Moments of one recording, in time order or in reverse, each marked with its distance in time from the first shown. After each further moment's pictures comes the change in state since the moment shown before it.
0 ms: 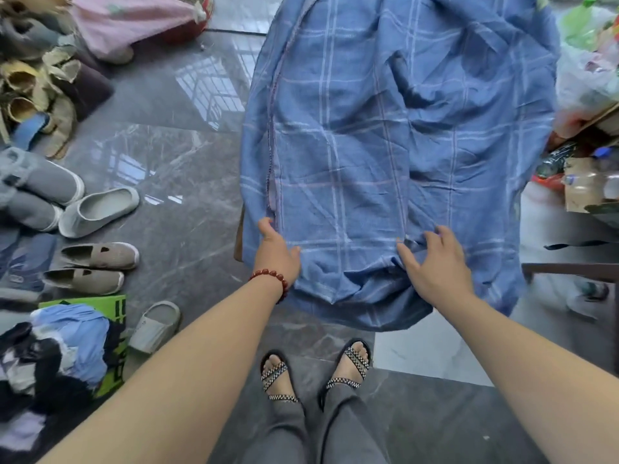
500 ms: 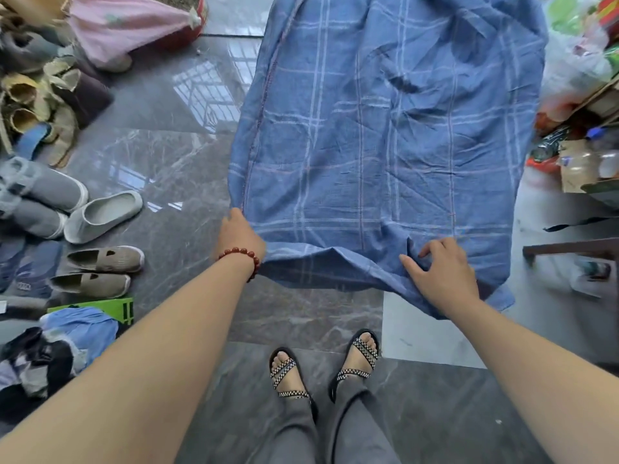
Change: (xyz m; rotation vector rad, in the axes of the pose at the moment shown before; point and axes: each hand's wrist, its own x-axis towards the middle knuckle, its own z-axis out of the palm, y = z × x) left_hand 0.006 -0.022 -0.054 0.352 0.141 -0.090; right_hand -0.039 0.015 0.019 0.006 0.012 0.012
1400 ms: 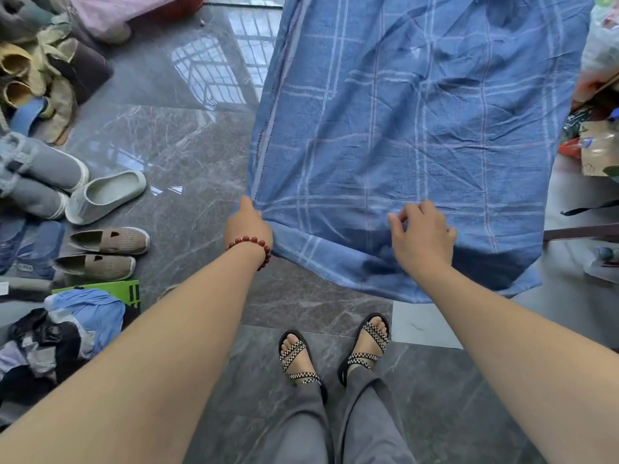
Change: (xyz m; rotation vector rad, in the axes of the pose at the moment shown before) left_hand 0.006 -0.036 0.011 -0.012 0.012 0.030; right_hand -0.005 -0.075 0.033 -0.014 0.149 -0.058
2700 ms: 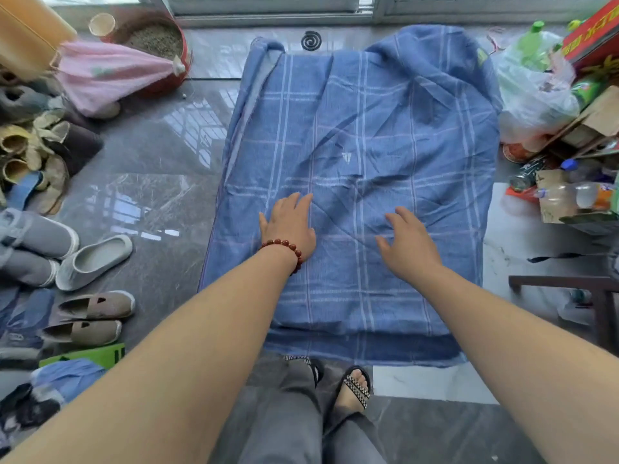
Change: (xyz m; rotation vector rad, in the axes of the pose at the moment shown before) left_hand 0.026 0.197 -0.011 0.277 -0.140 0.468; right_hand 0.124 0.027 -0.096 0.088 -0.220 -0.107
